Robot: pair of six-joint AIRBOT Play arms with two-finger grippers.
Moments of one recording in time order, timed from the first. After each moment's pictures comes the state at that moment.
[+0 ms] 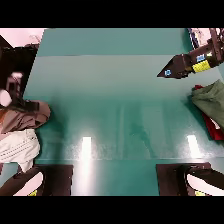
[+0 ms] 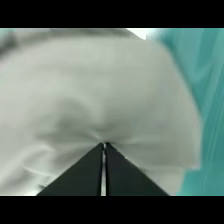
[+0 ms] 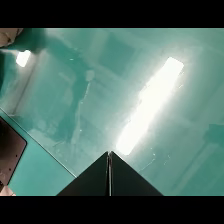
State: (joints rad) left arm 0.09 -0.99 0.92 1.76 -1.05 -1.59; right arm 0.15 -1.21 1.70 -0.97 1.62 1.53
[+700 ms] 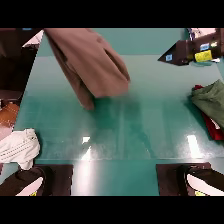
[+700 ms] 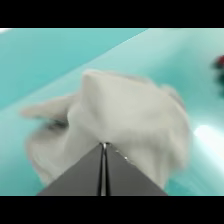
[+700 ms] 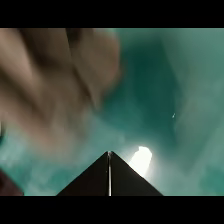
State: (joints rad) left arm -0.27 -0.97 1.73 1.08 -1.16 -1.23; right arm 0.14 -1.17 1.70 -0.97 1.41 1.53
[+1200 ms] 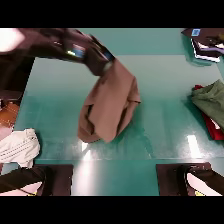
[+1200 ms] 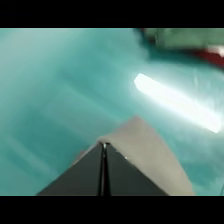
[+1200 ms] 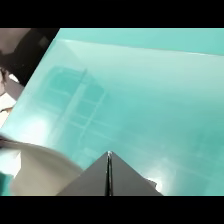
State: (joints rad) left arm -0.57 -1.33 1.77 1.06 -1.10 -1.18; right arm 0.05 -1.05 1.70 -0.97 1.28 1.56
